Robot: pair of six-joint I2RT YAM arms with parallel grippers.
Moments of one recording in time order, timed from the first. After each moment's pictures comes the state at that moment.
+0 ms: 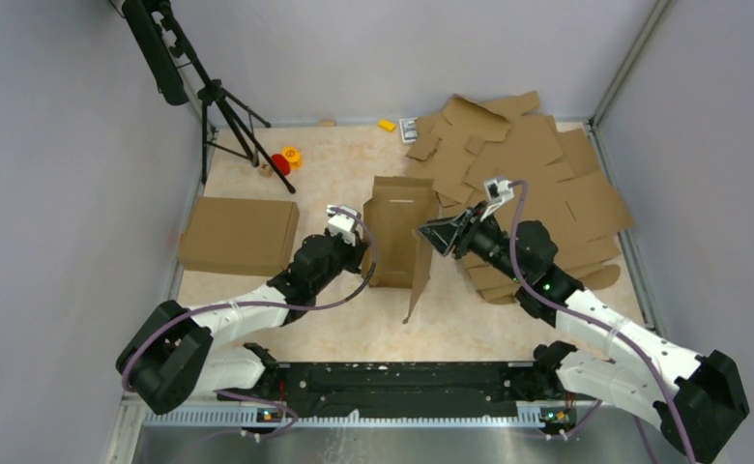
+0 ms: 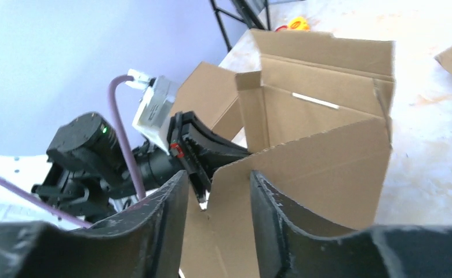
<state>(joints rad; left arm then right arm) -0.68 1.22 0.42 0.52 -0.07 -0.18 0.69 0.91 0.58 0.35 -0.20 0.59</state>
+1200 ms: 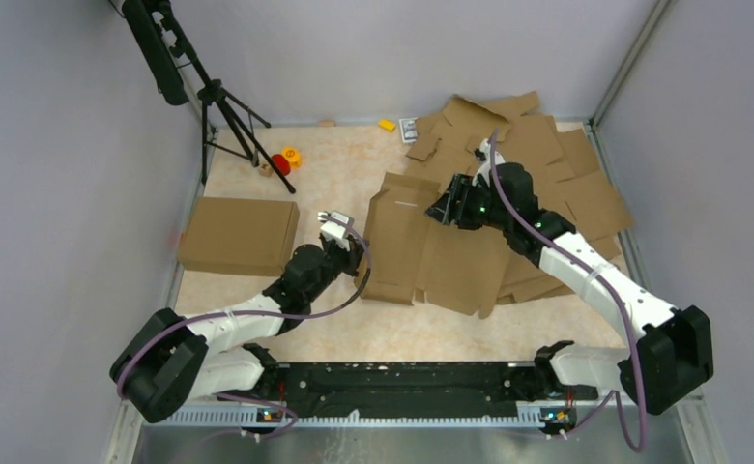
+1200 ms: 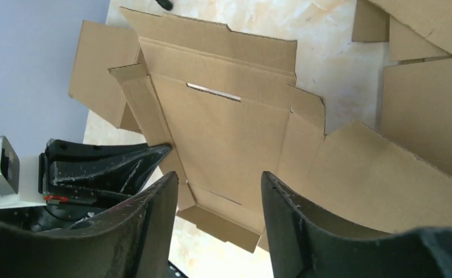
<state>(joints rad) -0.69 1.17 0.34 0.67 -0.07 -0.19 0.50 1.22 0.97 -0.23 -0.20 0.62</state>
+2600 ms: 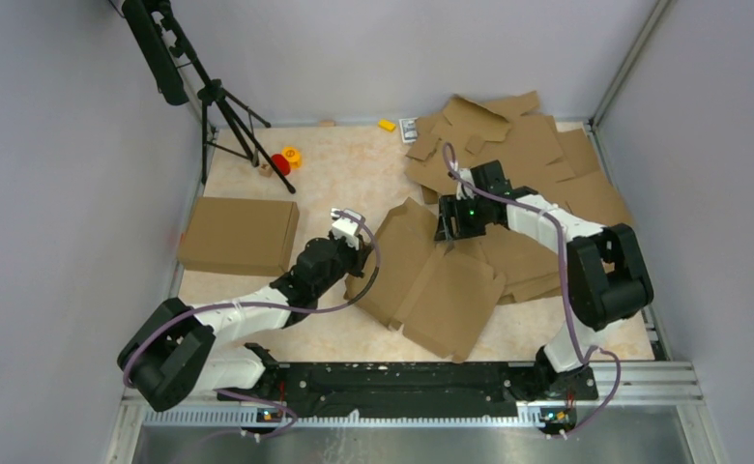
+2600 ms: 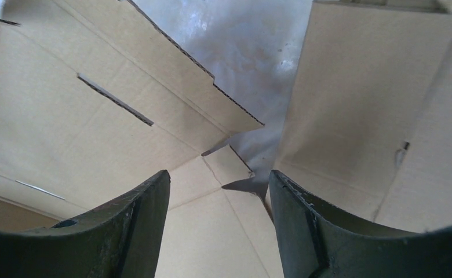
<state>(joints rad) -0.71 1.23 0.41 0.55 -0.07 -0.18 0.36 1.65 1.09 -0.41 -0.36 0.18</state>
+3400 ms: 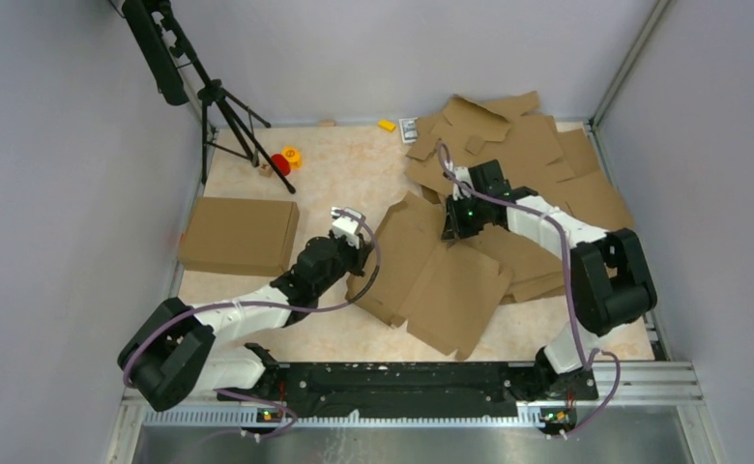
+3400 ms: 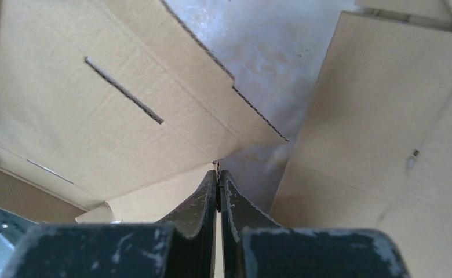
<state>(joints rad) -0.71 1.23 0.41 0.55 -0.07 -0.19 0.38 1.68 1.09 -0.40 -0.42 0.13</state>
